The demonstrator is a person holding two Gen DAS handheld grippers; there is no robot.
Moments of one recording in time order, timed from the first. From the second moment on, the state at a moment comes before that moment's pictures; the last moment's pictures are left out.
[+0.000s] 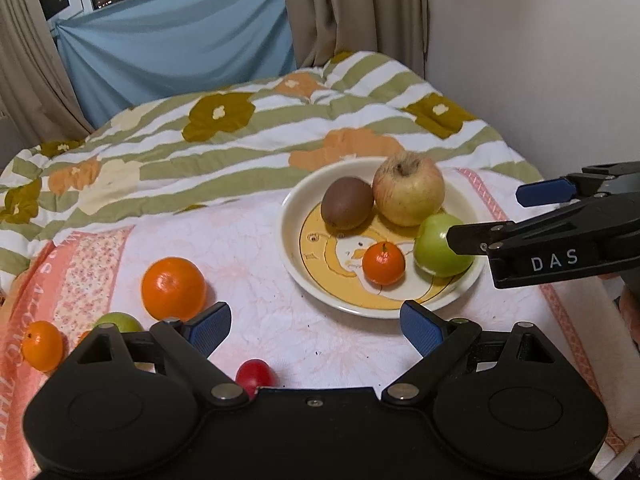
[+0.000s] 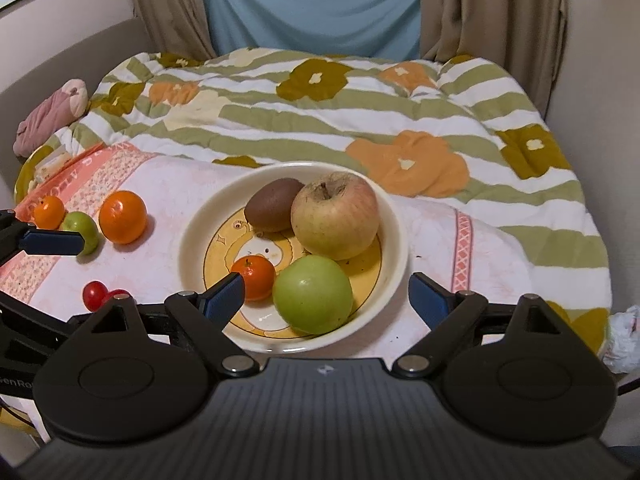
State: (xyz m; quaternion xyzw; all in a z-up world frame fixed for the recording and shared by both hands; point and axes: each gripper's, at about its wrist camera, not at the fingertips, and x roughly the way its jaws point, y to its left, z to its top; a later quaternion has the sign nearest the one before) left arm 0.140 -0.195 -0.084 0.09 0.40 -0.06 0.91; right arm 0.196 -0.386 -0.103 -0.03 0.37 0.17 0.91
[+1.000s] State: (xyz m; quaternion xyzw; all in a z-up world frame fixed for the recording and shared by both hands) left arm 0.042 -0.095 -0.019 0.06 0.33 0.00 0.94; right arm 0.093 -0.303 -0.032 0.00 0.34 0.14 0.93
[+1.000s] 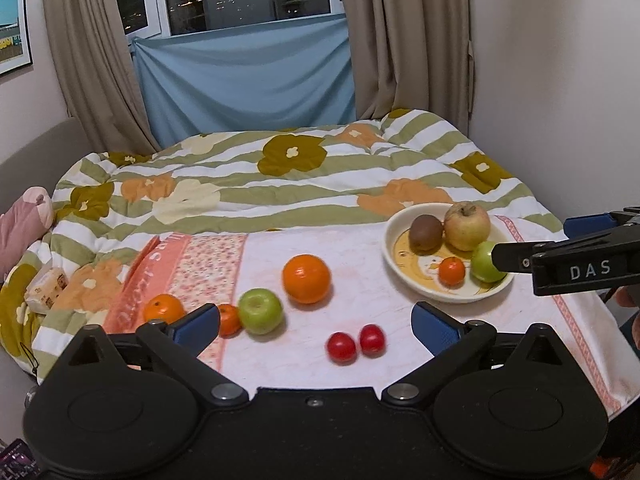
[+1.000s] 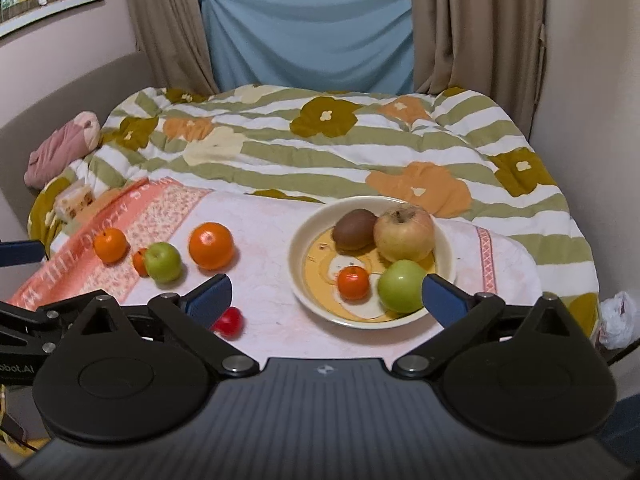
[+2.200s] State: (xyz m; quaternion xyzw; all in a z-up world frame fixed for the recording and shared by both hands) left arm 0.141 0.103 -0.090 0.11 0.38 -0.07 0.92; right arm 0.117 -0.109 -0.093 0.06 0.38 0.07 0.92
